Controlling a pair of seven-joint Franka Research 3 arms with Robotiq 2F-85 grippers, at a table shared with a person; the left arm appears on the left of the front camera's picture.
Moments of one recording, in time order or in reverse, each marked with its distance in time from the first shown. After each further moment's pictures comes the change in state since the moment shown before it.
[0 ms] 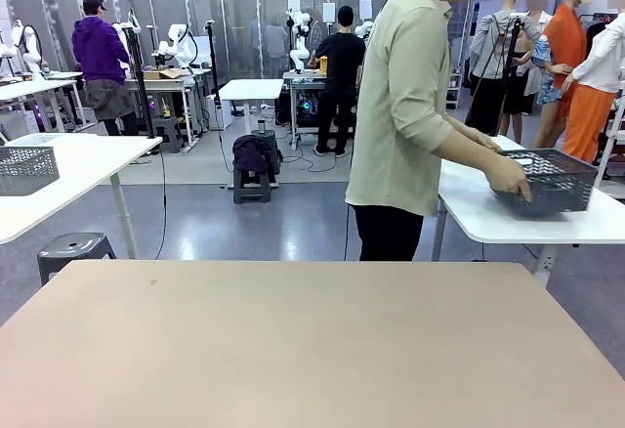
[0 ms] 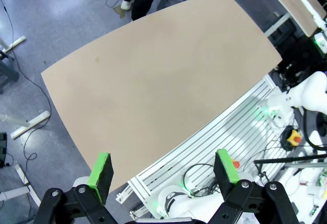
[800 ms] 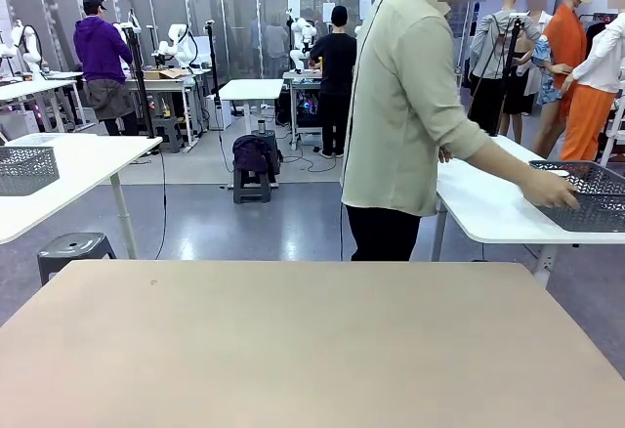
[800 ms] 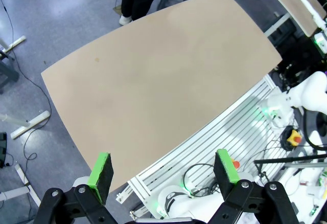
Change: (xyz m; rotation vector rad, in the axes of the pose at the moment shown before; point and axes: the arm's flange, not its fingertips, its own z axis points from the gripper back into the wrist) left arm 0.000 0.000 0.000 0.000 0.000 0.000; right arm 0.000 0.000 0.000 0.000 0.000 0.000
